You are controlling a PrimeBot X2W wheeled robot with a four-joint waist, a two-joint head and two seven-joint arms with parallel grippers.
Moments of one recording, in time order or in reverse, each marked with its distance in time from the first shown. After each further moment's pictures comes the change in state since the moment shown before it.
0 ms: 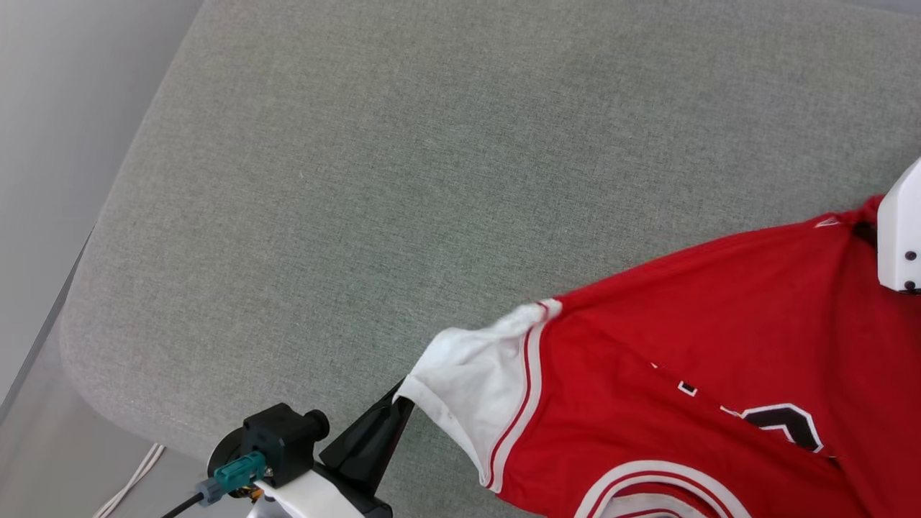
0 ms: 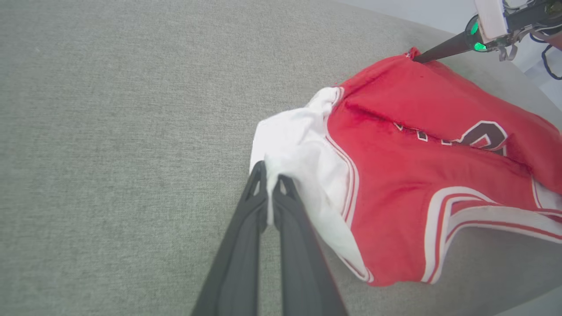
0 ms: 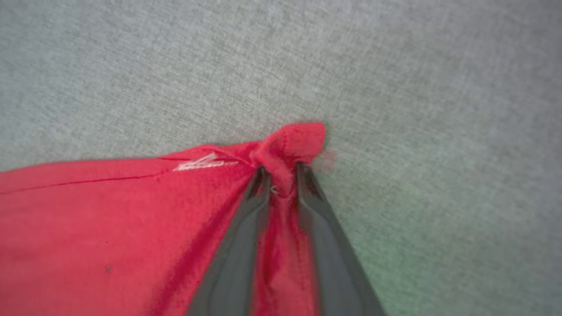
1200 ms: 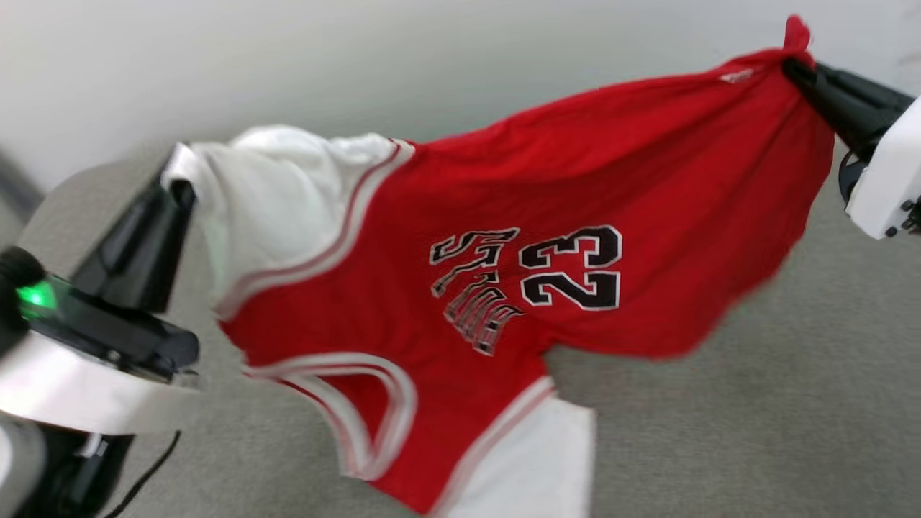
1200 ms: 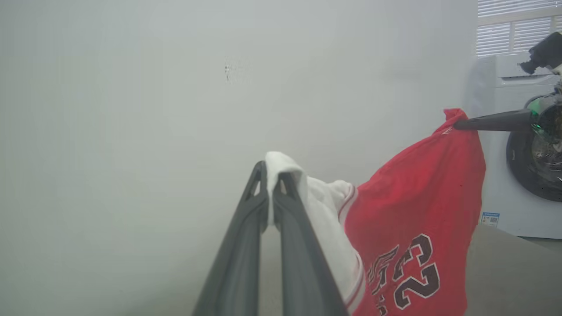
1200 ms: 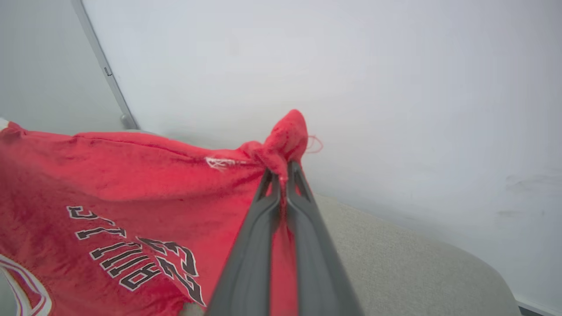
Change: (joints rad) left arm -0.131 0.325 0.370 -0.324 -0.065 0.127 0.035; right arm -0.055 -0.064 0.147 -0.368 0.309 0.000 -0.378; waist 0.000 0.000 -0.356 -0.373
